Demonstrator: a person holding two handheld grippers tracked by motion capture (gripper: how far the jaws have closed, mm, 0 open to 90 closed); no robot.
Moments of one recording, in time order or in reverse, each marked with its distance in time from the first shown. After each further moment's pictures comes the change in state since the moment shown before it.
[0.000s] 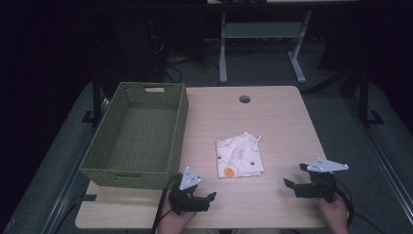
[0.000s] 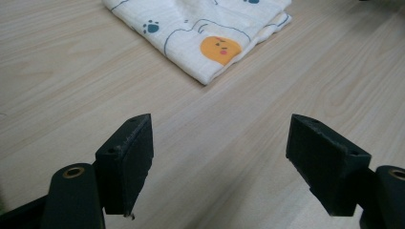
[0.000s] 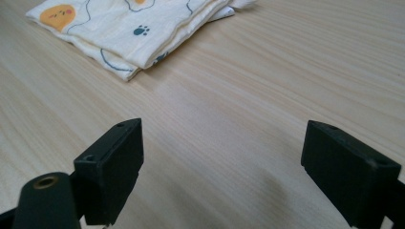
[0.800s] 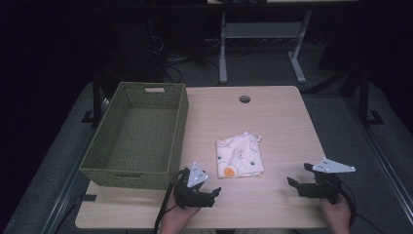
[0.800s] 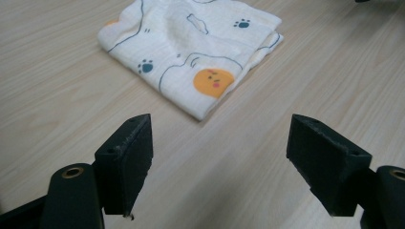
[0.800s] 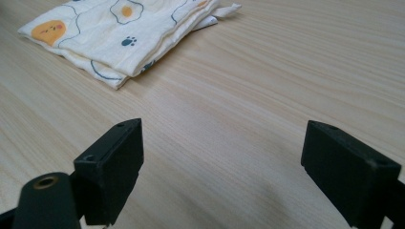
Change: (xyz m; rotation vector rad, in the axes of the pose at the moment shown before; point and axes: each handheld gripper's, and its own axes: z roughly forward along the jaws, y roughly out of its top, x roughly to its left) left arm -0.009 0.026 0.005 -0.008 0.011 0.108; right arm -0.004 -0.004 -0.009 -0.040 -0.031 0.033
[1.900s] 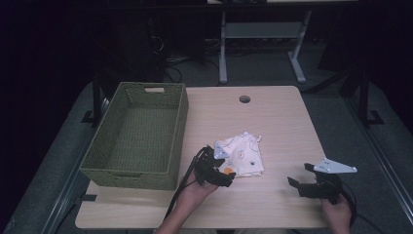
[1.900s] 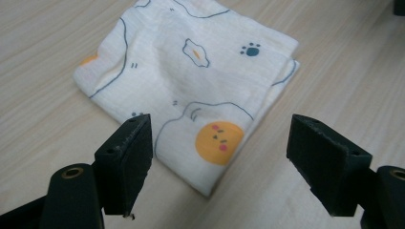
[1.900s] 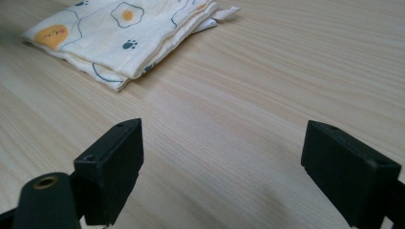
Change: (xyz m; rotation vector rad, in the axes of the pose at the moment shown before) left arm 0.008 0.063 0.048 0.154 -0.019 0.030; right arm 0.000 -0.001 -0.002 -0.011 0.002 0.011
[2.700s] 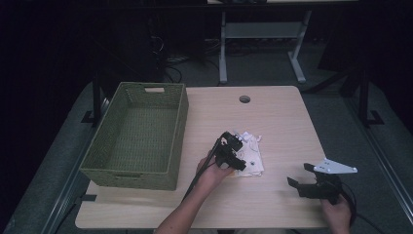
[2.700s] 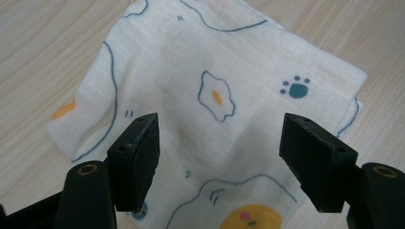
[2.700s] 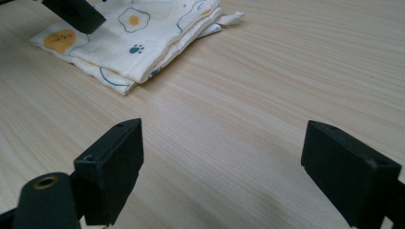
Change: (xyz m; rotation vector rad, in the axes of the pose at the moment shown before) left arm 0.008 0.051 0.064 0.174 0.031 0.005; right arm 0.002 0.001 -0.001 -0.012 0.013 0.000
